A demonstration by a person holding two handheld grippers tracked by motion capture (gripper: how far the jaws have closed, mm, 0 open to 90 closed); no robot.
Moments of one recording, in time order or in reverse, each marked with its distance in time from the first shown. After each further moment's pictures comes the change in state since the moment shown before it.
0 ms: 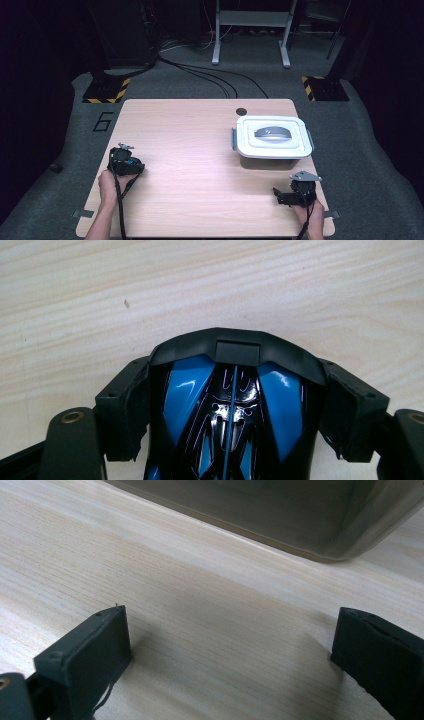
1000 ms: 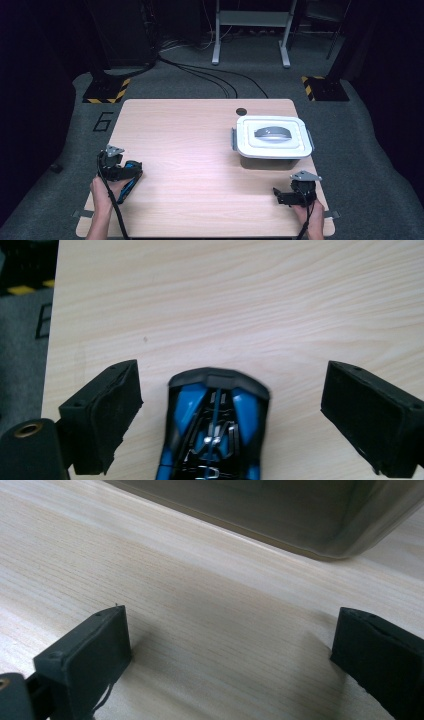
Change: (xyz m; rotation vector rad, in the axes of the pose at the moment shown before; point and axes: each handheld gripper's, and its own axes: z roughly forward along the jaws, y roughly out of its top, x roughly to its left) left arm -0.020 -0.012 -0.064 -0.258 -0.008 0.000; right arm 0.000 0.000 0.000 0.007 0.009 0.016
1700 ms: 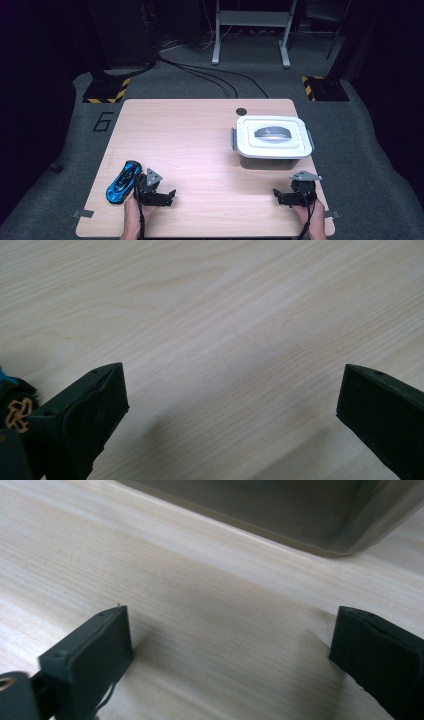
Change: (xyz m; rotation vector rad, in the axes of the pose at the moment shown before) left arm -0.097 -0.054 0.033 0.061 -0.174 0.220; right arm 0.000 0.001 -0.002 0.025 0.019 -0.007
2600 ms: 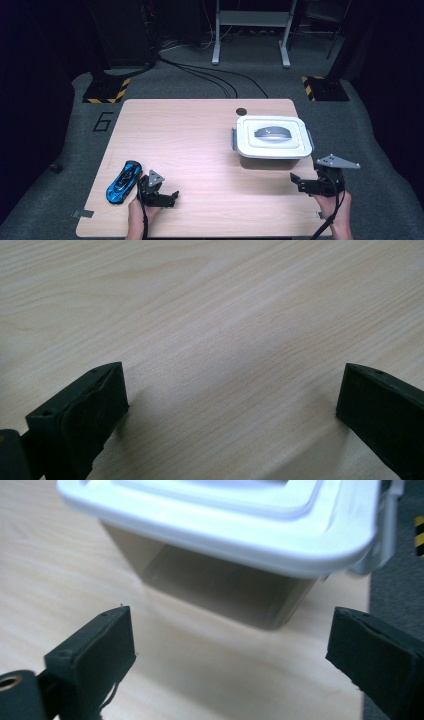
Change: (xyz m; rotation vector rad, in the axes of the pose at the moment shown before) left arm 0.000 -0.006 0.009 -0.025 -0.044 -0.048; right arm -0.017 0.063 -0.100 -0.145 0.002 0.055
